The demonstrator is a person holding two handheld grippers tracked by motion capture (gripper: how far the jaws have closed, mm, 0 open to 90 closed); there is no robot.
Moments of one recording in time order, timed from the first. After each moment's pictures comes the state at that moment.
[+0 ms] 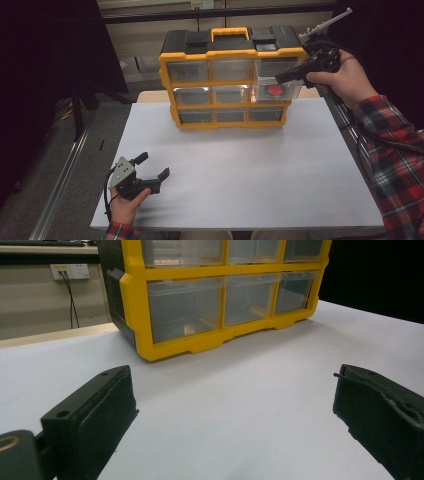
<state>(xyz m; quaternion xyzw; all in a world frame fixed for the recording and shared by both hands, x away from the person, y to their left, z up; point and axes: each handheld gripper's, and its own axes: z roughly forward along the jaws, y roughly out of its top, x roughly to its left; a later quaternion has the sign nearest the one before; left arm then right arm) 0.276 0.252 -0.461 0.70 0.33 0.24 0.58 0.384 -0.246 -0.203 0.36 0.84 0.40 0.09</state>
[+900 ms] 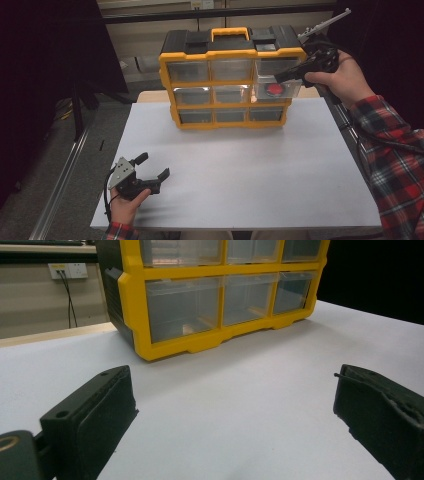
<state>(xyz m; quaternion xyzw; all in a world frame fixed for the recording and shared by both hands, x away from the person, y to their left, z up) 0.276 0.251 -0.461 0.70 0.33 0.23 0.59 0.386 -0.245 -0.205 0.36 0.84 0.40 0.10</state>
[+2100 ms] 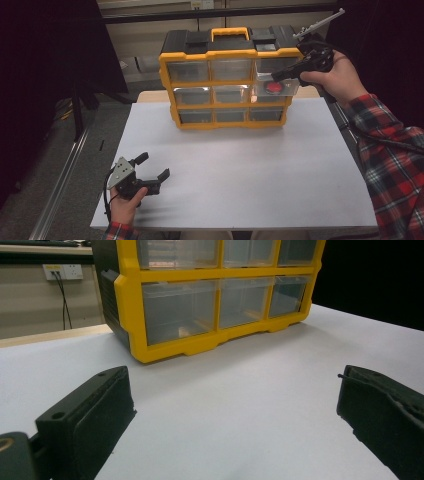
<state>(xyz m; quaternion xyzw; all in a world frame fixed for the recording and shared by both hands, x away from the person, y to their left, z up) 0.276 0.252 -0.461 0.70 0.33 0.23 0.59 0.393 -0.239 -0.207 0.36 0.84 0.40 0.11</state>
